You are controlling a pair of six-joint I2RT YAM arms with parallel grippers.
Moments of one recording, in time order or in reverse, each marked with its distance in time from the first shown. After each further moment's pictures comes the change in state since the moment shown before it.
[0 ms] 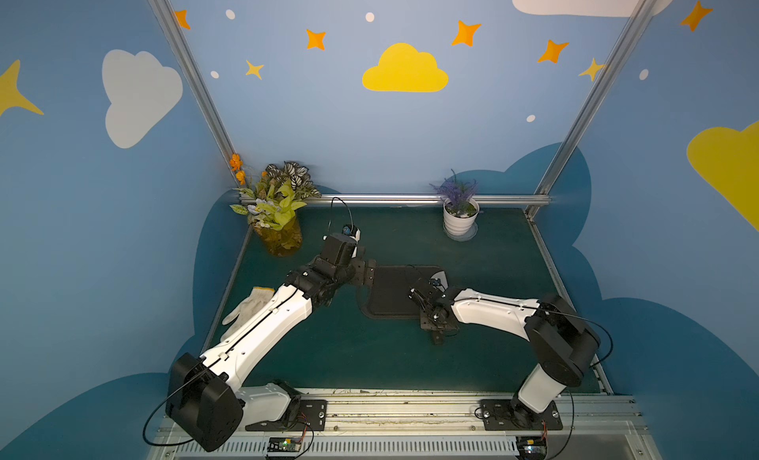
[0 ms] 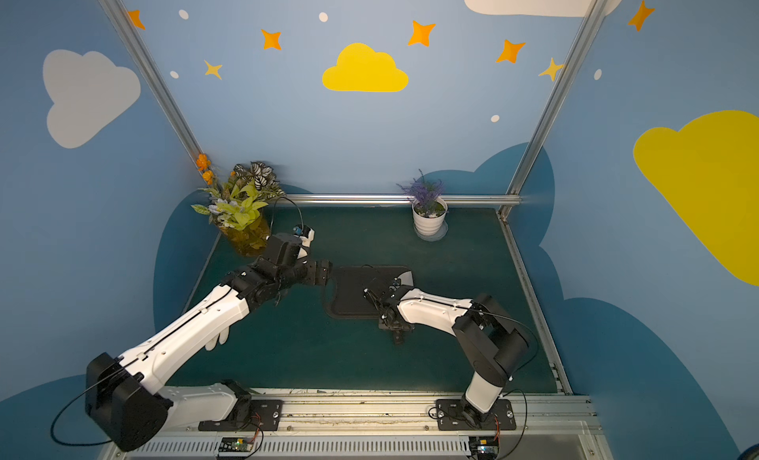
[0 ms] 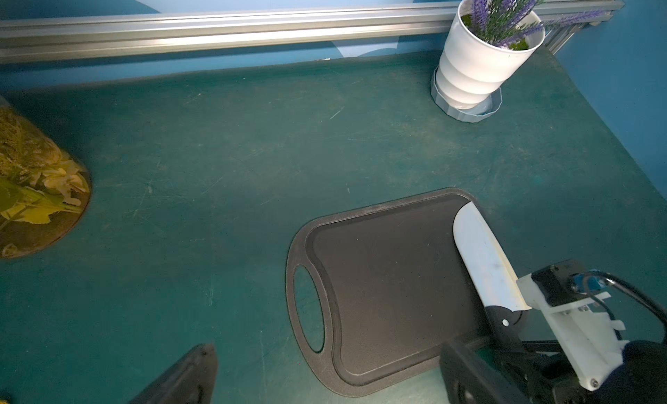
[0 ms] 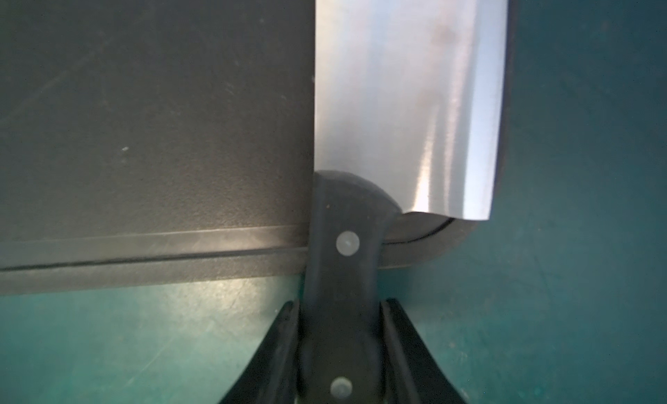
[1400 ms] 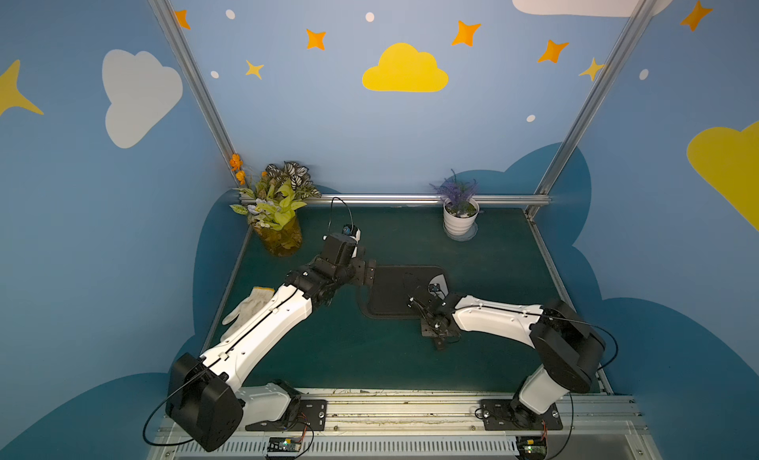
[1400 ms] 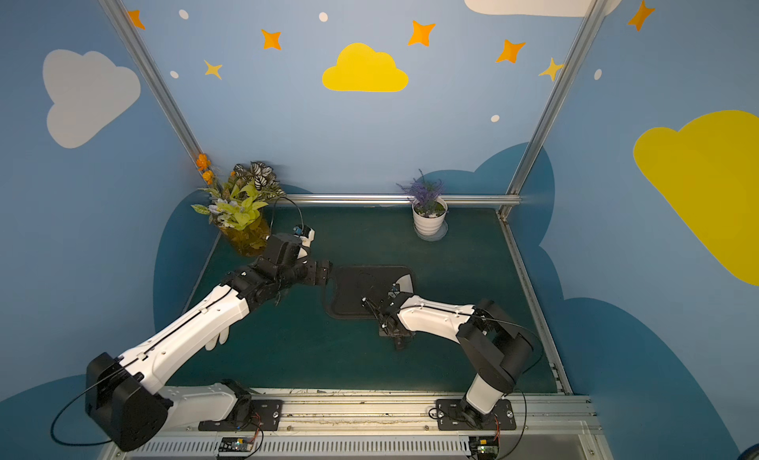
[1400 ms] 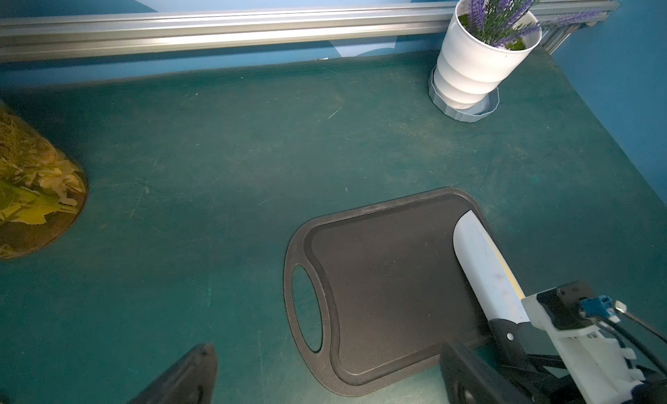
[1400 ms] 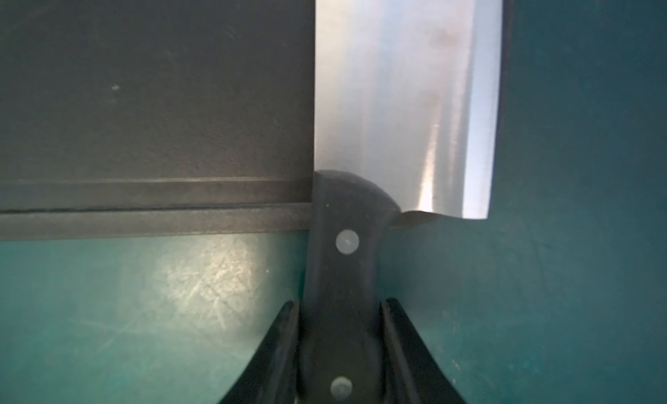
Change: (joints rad) left arm 0.000 0.000 0.000 0.001 0.006 0.000; right arm 0.060 -0.040 -0.047 -0.006 0.042 -0.005
